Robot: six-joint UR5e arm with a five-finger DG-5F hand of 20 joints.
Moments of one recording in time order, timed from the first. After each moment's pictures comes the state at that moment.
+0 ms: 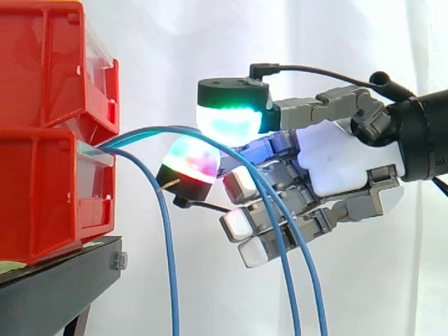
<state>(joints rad) 0.14 -2.36 -0.89 -3.24 -1.25 0.06</state>
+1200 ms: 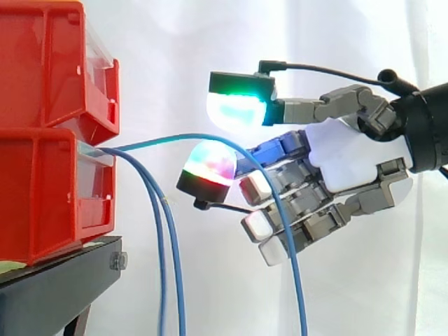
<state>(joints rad) 0.13 -2.35 -0.86 -3.35 -1.25 0.06</state>
